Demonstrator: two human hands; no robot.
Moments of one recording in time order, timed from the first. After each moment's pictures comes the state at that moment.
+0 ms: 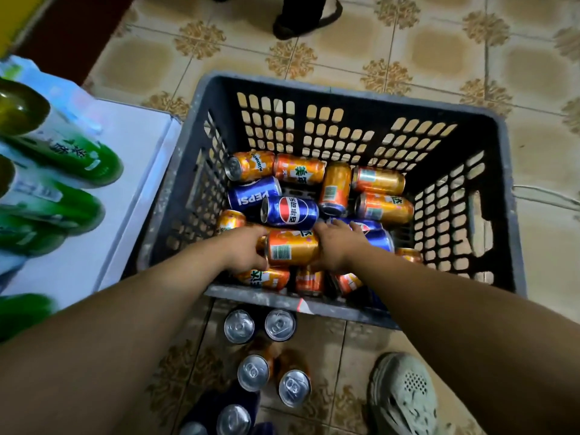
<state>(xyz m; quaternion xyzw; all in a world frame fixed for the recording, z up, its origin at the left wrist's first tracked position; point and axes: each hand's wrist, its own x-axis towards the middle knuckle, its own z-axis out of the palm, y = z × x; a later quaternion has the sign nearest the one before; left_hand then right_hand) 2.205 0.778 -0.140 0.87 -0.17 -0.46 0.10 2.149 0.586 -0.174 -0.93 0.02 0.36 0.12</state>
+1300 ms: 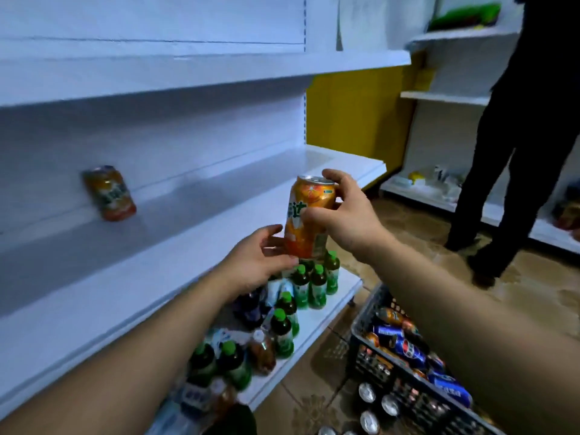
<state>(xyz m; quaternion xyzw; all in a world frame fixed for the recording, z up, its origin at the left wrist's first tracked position) 1.915 1.058 0.389 0.82 0.04 -0.01 0.57 1.975 0.892 0.427 -0.74 -0.18 -0.01 0.64</state>
